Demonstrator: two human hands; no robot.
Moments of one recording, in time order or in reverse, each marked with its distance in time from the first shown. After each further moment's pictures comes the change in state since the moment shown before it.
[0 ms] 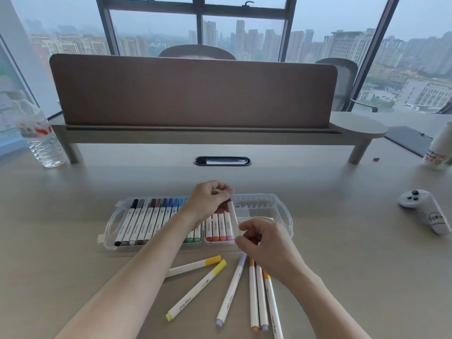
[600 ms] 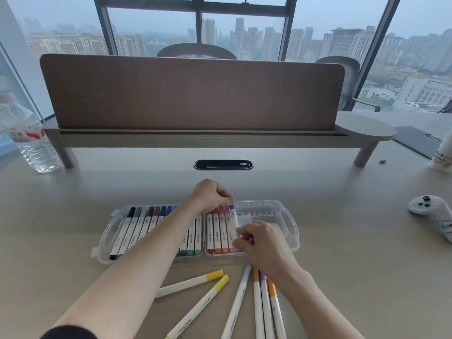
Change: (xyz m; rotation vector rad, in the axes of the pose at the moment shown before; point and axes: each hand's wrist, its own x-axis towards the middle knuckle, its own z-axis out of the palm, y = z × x) left_hand 0.063 -0.003 -0.008 0.526 -0.021 -0.048; right_hand 0.039 0.009 0.017 -0.269 -0.034 -0.032
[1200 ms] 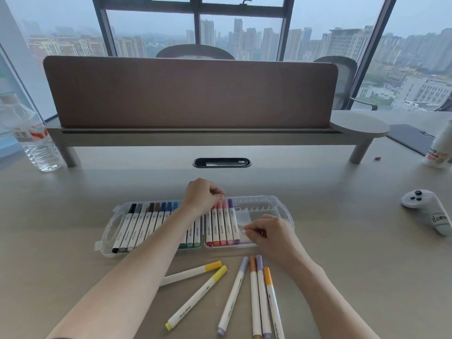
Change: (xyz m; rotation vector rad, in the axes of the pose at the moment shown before) left_hand -0.025 -0.005 0.000 0.208 0.193 0.139; right_hand -0.006 0.023 -0.014 0.028 0.021 -0.039
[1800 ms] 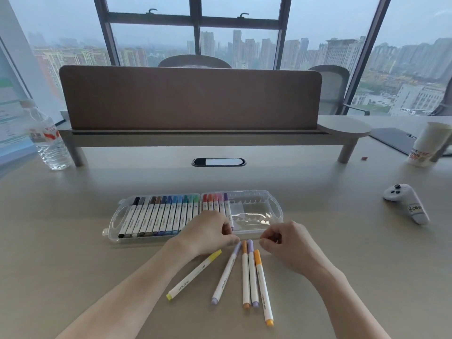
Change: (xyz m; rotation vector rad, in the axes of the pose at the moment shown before) left_hand -0.115 0.043 0.001 0.161 -0.289 0.112; right_hand -0.062 -0.001 -0.043 -0.019 -0.057 0.167
